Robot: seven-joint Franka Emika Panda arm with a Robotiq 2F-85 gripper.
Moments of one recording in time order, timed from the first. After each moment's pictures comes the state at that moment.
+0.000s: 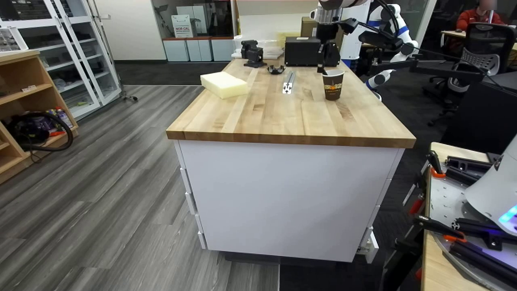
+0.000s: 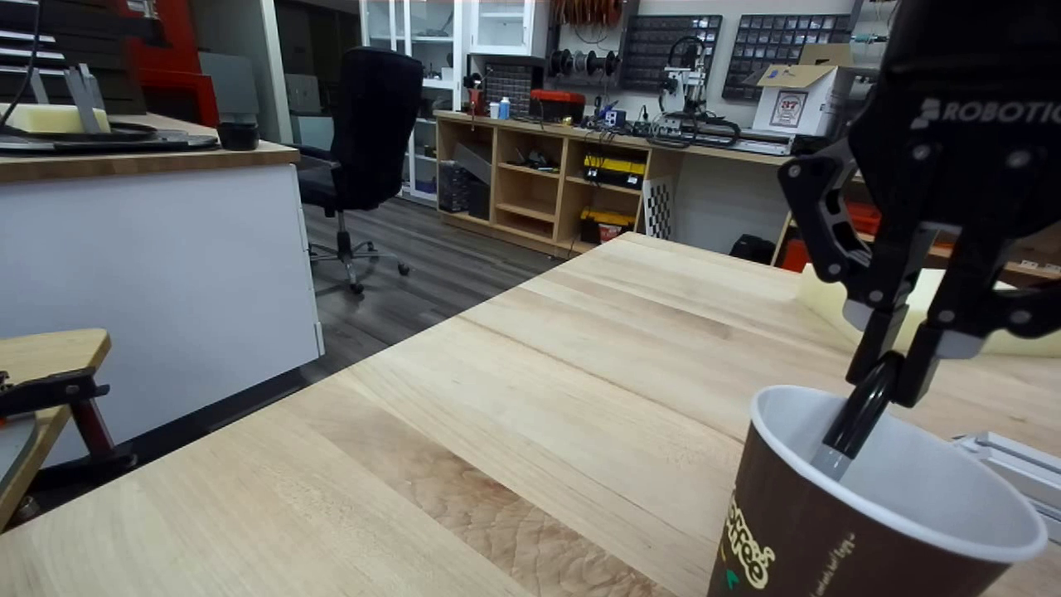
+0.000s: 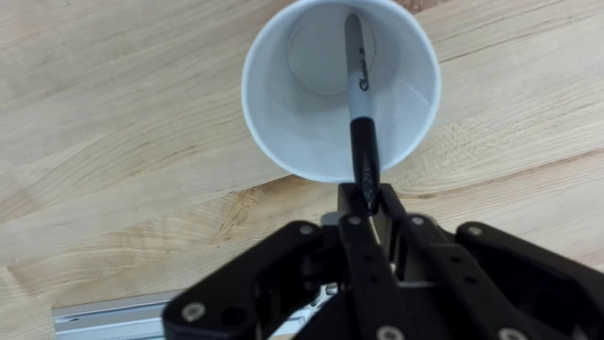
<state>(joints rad) -0.29 0.35 -0.16 -1.81 0.00 2.25 -0.57</state>
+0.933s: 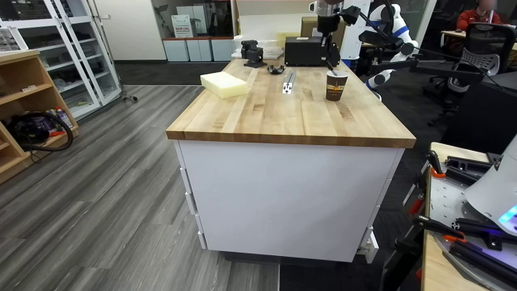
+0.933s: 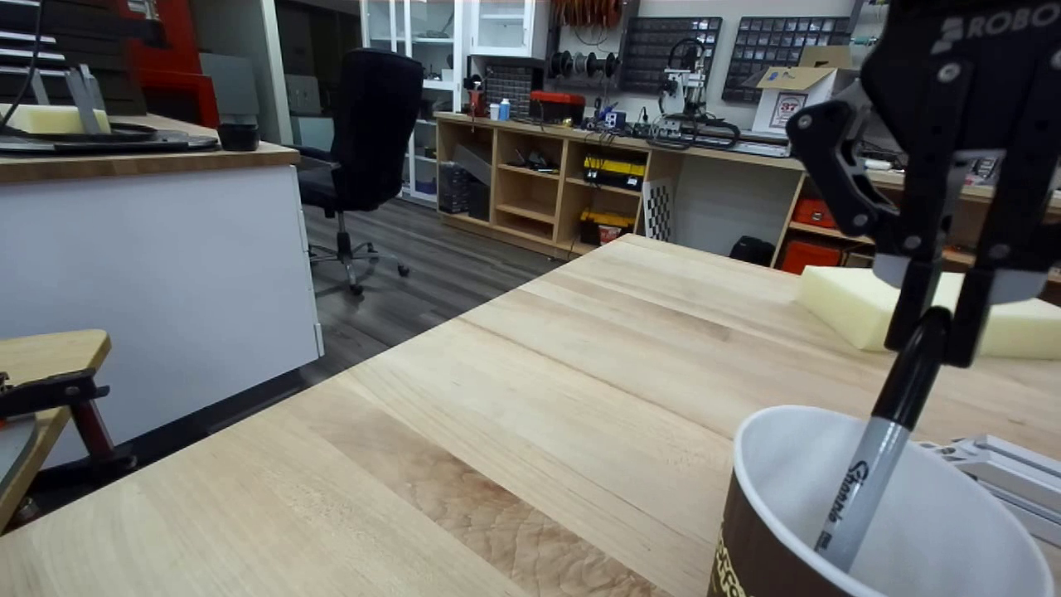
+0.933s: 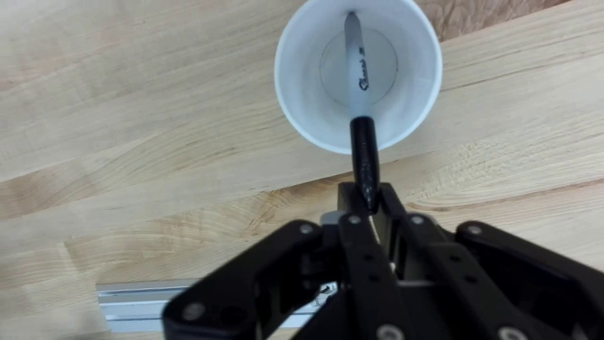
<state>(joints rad) -0.27 0.30 -0.16 -1.81 -0.15 2.20 -0.51</state>
